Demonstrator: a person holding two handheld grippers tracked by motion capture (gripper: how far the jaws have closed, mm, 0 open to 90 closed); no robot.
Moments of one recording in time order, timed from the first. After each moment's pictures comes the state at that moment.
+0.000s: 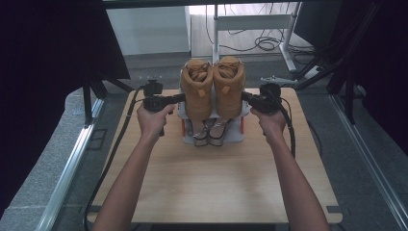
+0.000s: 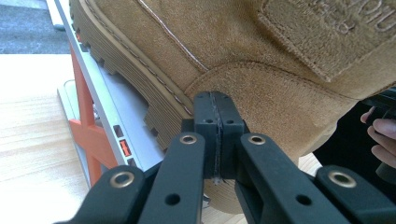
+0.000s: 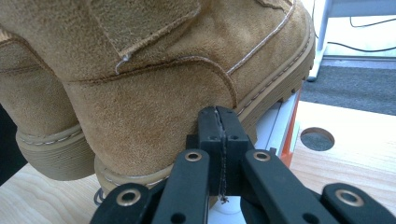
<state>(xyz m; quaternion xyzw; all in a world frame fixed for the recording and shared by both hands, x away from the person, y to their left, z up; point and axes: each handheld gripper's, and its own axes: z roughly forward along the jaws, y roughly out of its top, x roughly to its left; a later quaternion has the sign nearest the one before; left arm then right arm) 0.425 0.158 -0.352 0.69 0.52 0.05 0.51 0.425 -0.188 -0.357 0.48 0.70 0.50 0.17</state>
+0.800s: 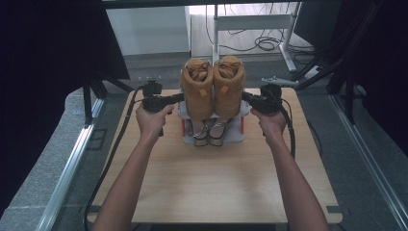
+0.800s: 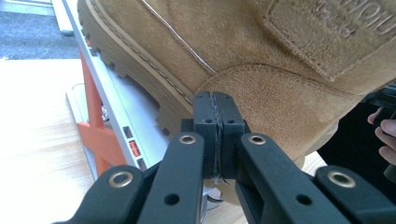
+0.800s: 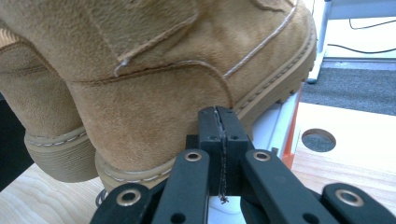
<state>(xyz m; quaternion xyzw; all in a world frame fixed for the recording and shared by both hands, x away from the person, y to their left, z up) 0.423 0.164 -0.350 0.69 0.51 0.06 0.51 0.423 -0.191 -0.358 0.48 0.69 0.51 0.17</state>
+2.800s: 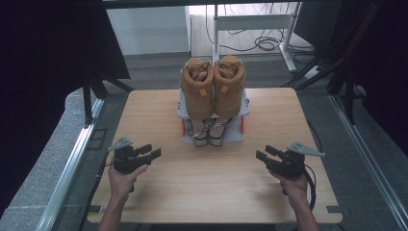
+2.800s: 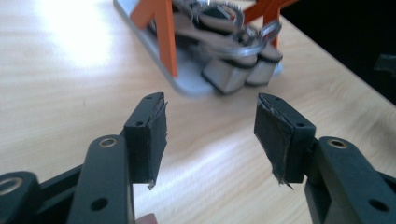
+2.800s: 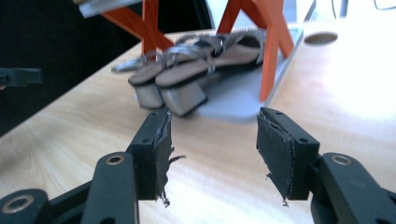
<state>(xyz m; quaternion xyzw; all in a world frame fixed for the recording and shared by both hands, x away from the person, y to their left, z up) 0.297 0.250 -0.478 0.71 0.48 0.10 0.50 0.295 -0.261 -0.488 0.46 0.69 0.55 0.14</state>
